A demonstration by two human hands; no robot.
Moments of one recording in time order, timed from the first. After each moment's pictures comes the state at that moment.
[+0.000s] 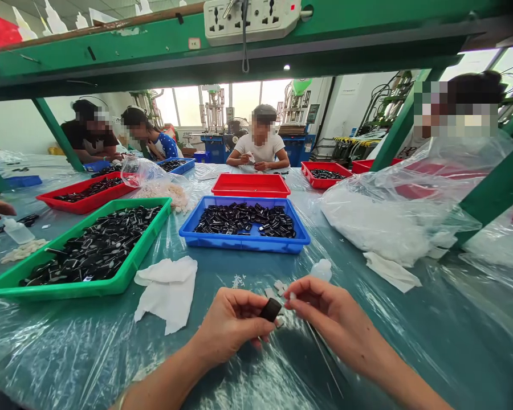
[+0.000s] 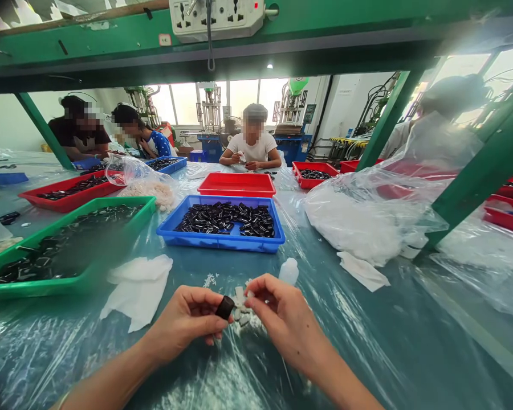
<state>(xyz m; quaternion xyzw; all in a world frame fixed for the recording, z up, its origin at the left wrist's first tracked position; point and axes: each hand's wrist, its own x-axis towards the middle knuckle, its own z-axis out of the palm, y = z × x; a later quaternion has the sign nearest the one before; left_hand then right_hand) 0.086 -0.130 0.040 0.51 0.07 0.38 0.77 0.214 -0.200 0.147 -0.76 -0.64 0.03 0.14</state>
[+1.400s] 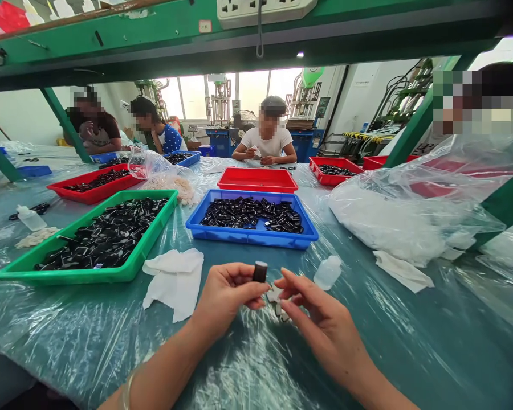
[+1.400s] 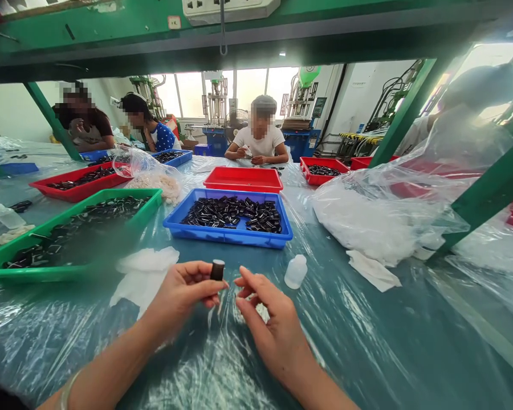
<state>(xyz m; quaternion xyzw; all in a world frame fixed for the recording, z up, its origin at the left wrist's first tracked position) 0.078 -0.116 0.045 0.43 0.10 0.48 0.76 0.212 -0.193 0.113 -0.67 -0.71 -0.06 0.20</state>
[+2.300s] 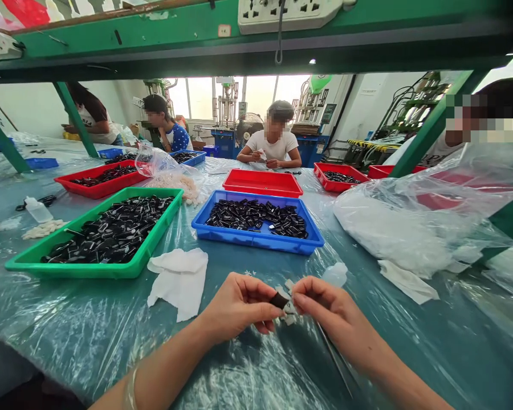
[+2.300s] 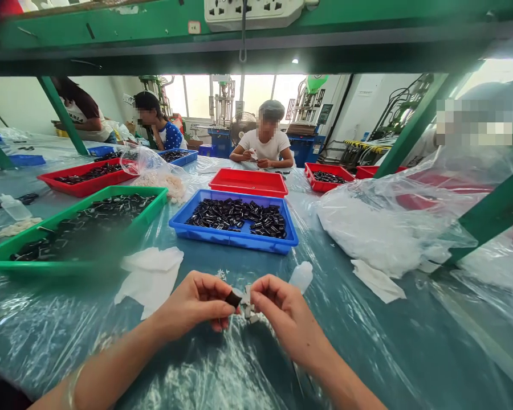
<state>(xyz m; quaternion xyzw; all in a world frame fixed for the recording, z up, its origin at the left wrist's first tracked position) 0.076 -0.114 0.037 0.51 0.03 0.37 0.77 0.205 -0.189 0.138 -0.76 -0.64 0.08 0.10</state>
